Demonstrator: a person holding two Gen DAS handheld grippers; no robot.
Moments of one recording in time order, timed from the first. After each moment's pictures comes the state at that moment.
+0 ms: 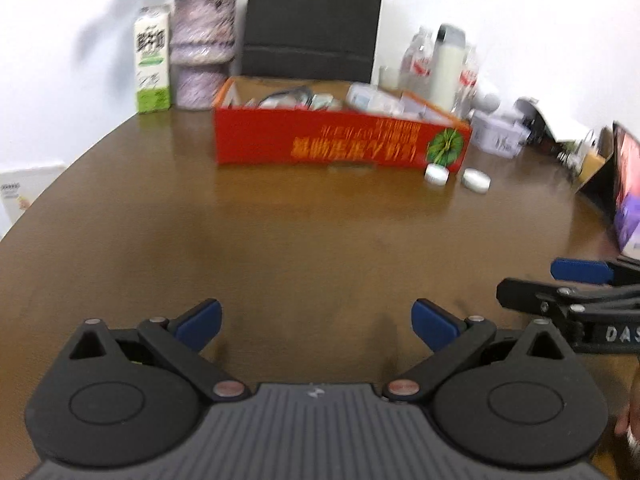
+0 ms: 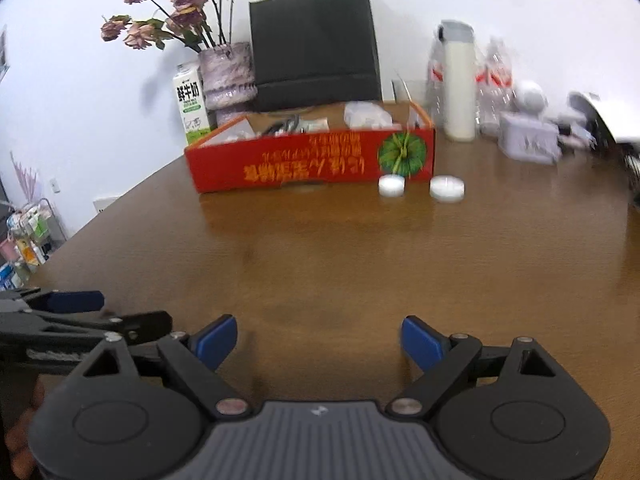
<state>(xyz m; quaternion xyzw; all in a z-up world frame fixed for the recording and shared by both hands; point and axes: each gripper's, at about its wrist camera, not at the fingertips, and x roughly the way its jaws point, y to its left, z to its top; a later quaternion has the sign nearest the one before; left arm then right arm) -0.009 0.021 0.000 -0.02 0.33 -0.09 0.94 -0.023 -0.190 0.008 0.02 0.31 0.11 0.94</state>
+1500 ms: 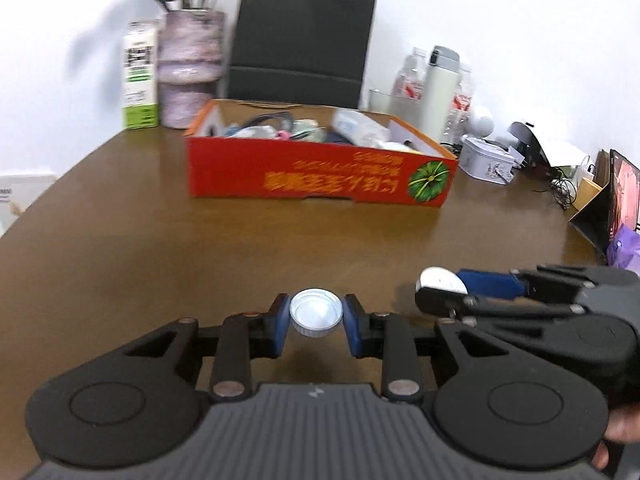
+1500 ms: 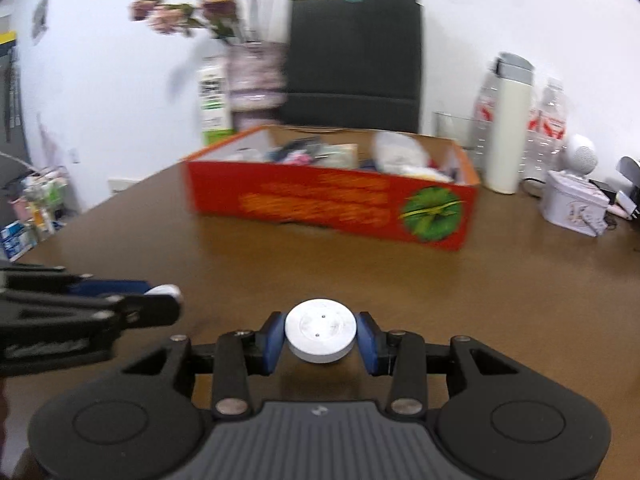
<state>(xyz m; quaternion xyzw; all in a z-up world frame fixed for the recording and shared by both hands) -0.012 -0.001 0.013 -0.04 0.31 -0.08 0.95 0.010 -0.165 0.005 -0.03 0.29 0.17 0.94</state>
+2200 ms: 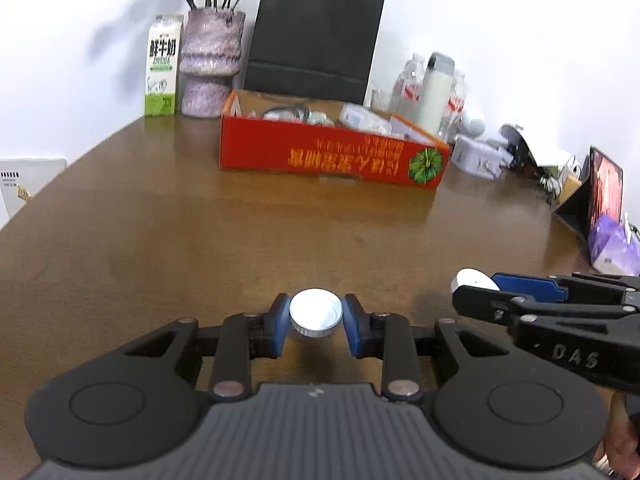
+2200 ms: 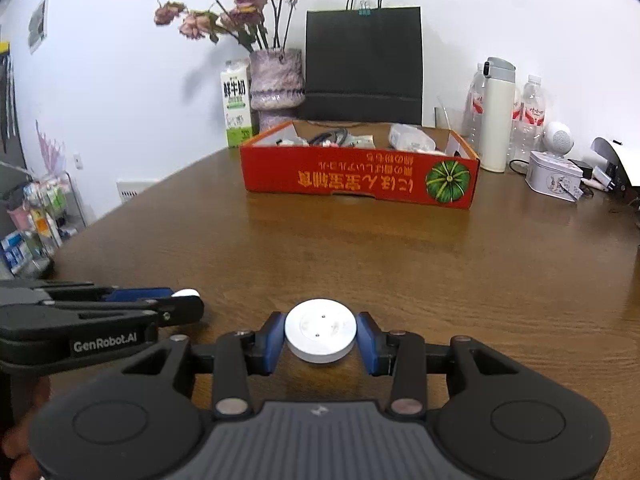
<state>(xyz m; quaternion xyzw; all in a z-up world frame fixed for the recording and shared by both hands) -0.060 0.027 0.010 -0.05 0.30 -0.09 0.95 -0.071 -0.150 0.022 0.00 0.29 0.14 0.95</state>
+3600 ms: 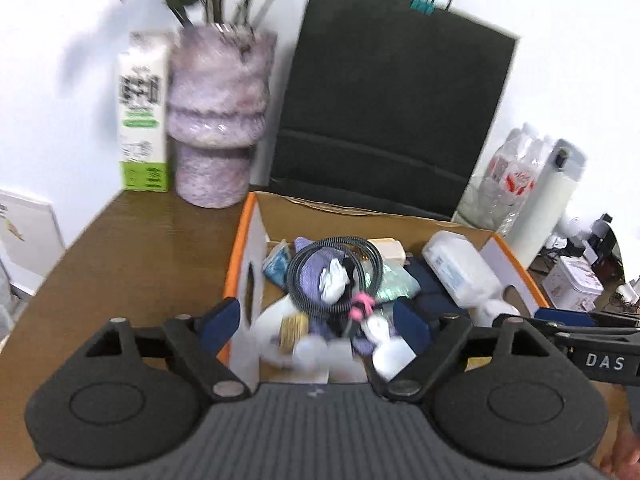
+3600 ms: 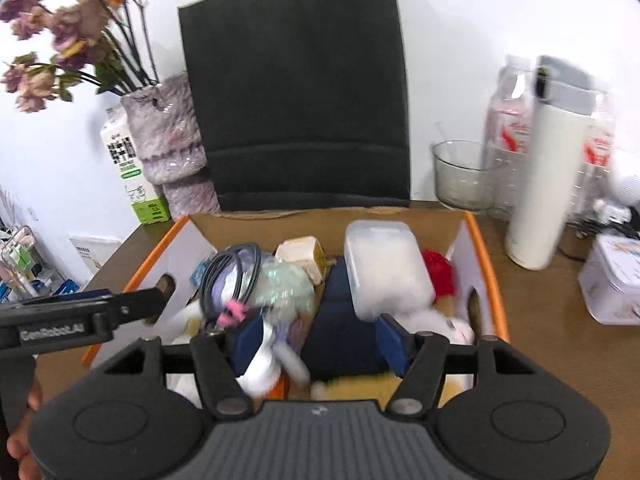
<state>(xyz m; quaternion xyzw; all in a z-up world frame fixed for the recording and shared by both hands) 0.219 0.043 0.081 -0.09 0.31 -0.03 0.95 0.245 -0.174 0.085 0.04 0.35 0.13 0.93</state>
